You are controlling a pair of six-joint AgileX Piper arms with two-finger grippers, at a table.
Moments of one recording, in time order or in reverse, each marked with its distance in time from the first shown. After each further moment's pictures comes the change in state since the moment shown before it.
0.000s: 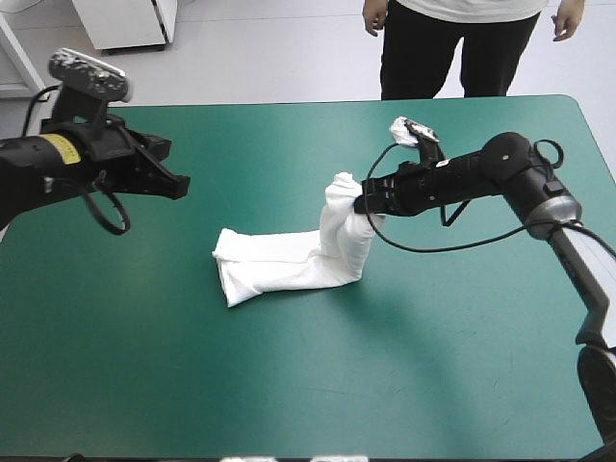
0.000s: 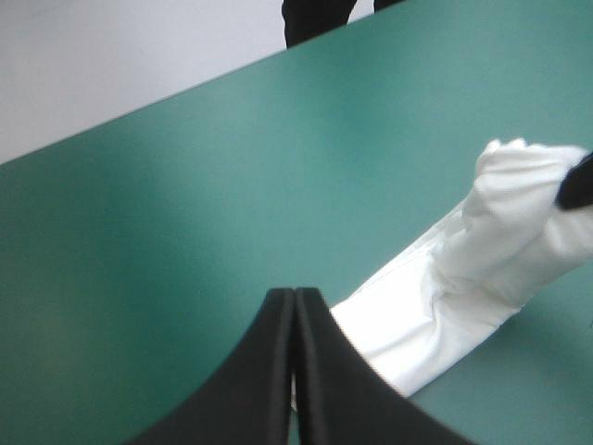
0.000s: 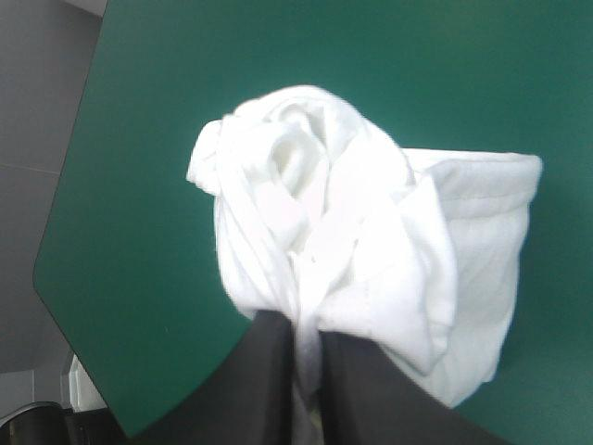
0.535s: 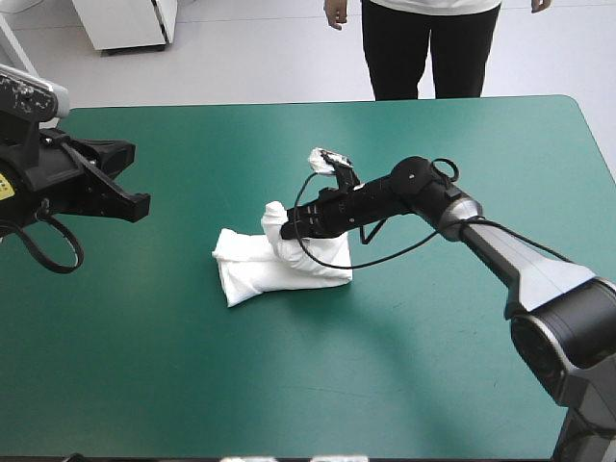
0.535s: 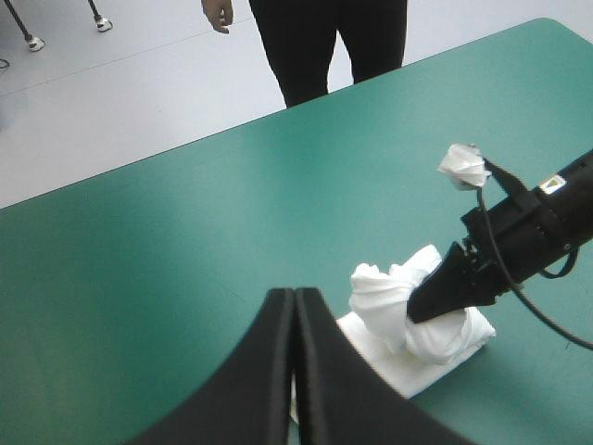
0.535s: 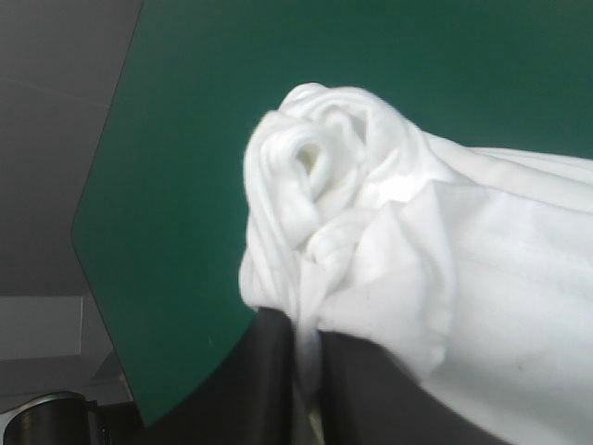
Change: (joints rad) left arm 0.000 -0.131 -0.001 0.002 0.014 -0.023; right arm 0.264 0.222 -0.062 0.164 -0.144 -0.120
